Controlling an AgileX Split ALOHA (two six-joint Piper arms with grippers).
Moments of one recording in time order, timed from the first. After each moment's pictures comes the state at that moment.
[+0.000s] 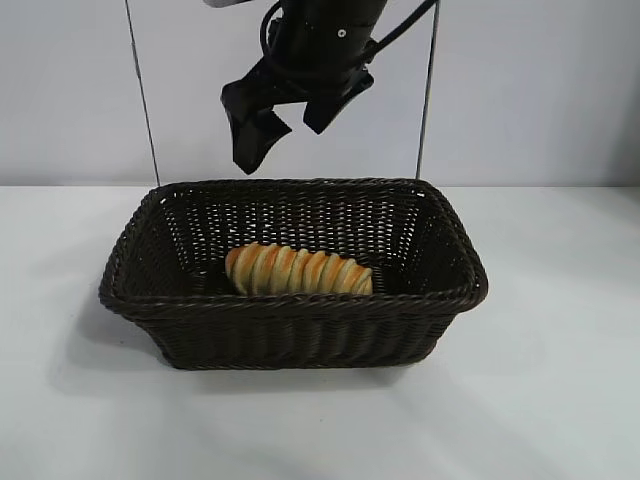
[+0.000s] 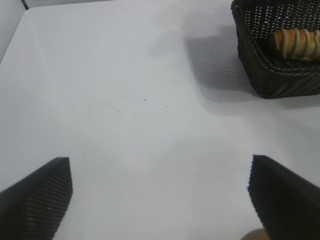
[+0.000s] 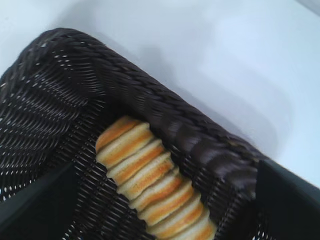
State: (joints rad) left arm 0.02 -0.01 -0.49 -0.06 1.14 0.15; right arm 0.56 2.04 -1.81 -0.01 0.87 -0.05
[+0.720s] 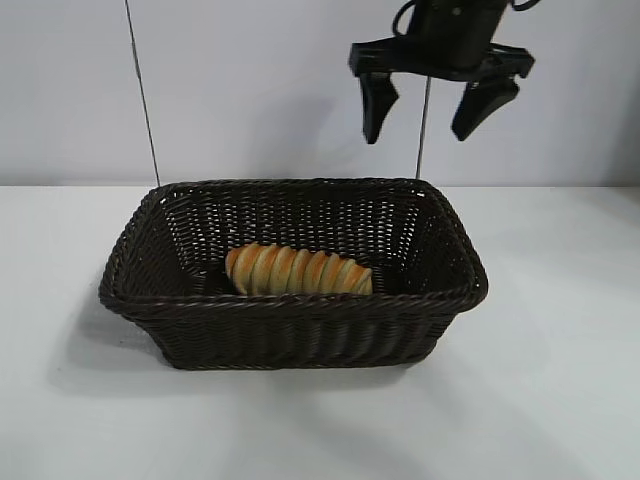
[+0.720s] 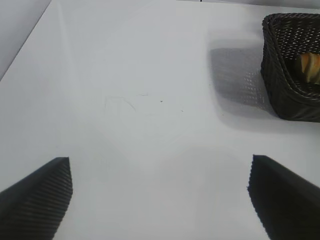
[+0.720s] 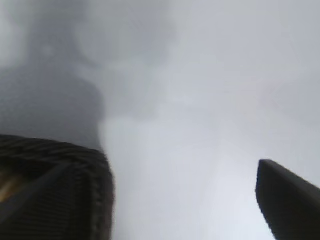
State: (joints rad) left arm 0.02 -0.01 -0.48 0.01 1.13 0.01; right arm 0.08 1.99 -1.81 -0.03 1.07 0.05
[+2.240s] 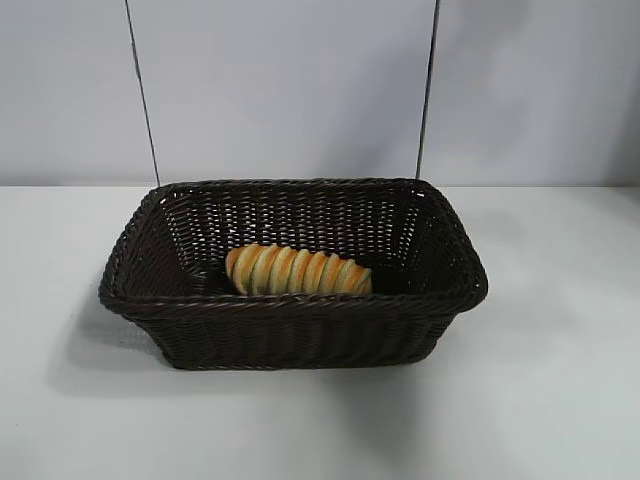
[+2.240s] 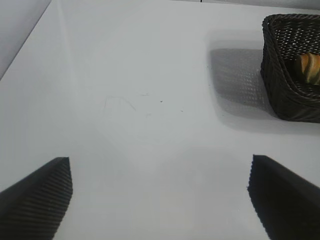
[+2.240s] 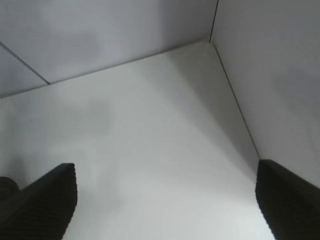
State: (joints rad) left arm 0.02 -0.01 -0.48 0.01 1.13 0.01; right arm -0.28 1.04 -1.62 0.00 1.27 0.01
